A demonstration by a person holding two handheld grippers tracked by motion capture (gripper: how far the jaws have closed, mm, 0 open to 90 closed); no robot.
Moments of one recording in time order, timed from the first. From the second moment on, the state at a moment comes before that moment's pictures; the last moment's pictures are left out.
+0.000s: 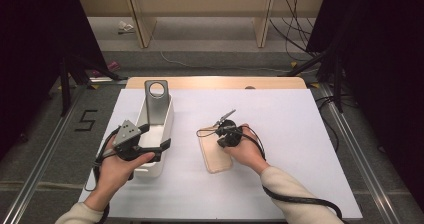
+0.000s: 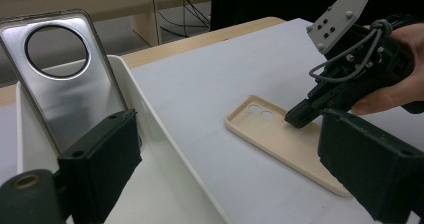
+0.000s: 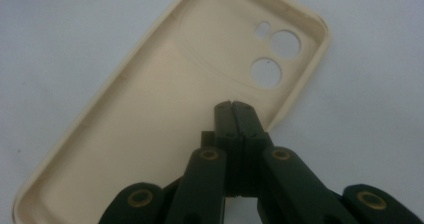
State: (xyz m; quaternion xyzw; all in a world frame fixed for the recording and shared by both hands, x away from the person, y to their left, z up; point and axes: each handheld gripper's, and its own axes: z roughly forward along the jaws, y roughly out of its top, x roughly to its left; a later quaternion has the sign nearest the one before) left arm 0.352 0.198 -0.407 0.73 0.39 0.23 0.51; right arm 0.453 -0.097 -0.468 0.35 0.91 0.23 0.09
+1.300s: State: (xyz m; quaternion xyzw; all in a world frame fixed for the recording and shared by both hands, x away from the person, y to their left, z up) left arm 0.347 0.185 -0.404 0.74 0.37 0.22 0.52; right arm 0.445 -0.134 -0.452 0.37 0.89 0.26 0.11
